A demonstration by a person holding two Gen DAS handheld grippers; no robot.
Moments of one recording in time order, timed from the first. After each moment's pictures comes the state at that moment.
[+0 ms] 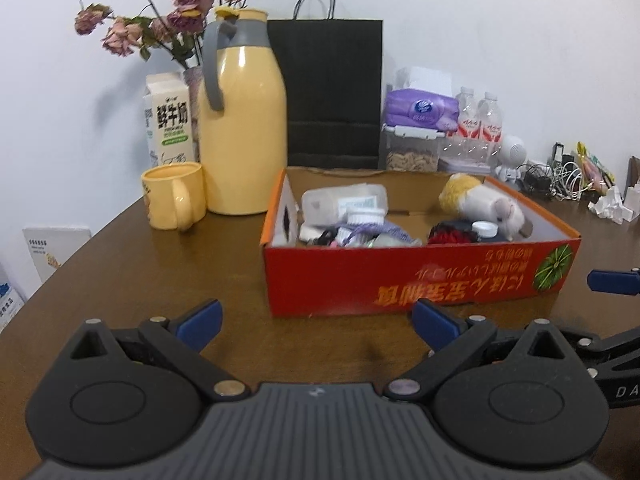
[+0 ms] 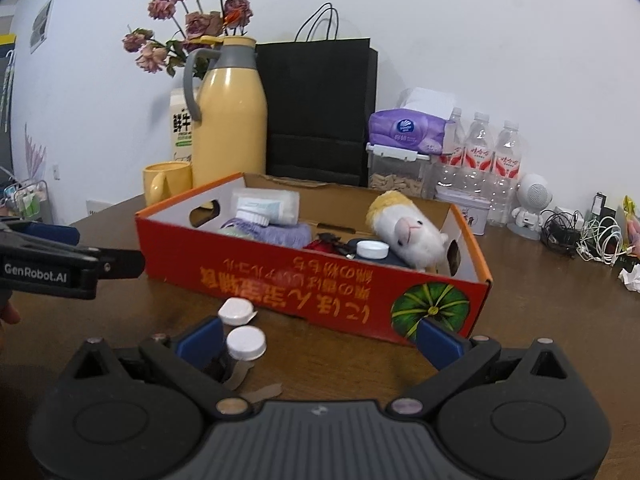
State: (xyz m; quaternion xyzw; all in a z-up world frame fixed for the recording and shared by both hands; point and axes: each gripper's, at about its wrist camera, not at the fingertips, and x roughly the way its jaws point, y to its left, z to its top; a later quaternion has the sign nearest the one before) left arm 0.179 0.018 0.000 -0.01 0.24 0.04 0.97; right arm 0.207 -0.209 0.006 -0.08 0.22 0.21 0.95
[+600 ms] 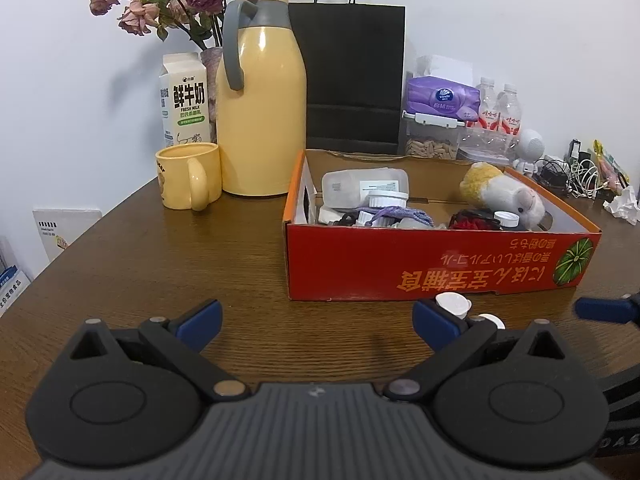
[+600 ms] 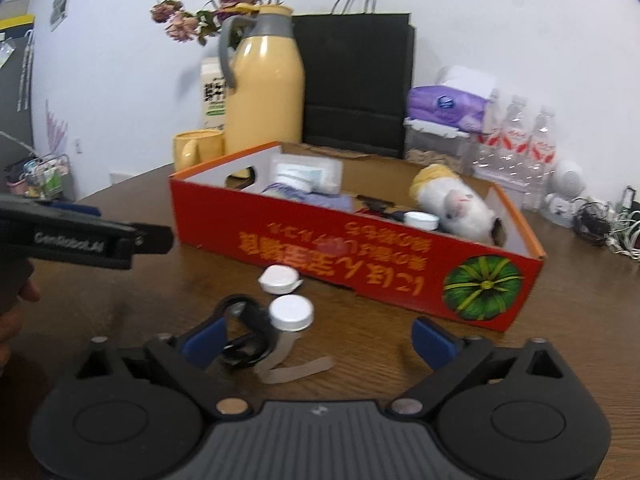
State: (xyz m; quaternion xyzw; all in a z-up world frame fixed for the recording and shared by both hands) left arm 0.184 0.026 -0.008 -0.02 0.25 0.06 0.97; right arm 0.204 -0.185 -0.009 -0.09 0.26 0.25 0.93
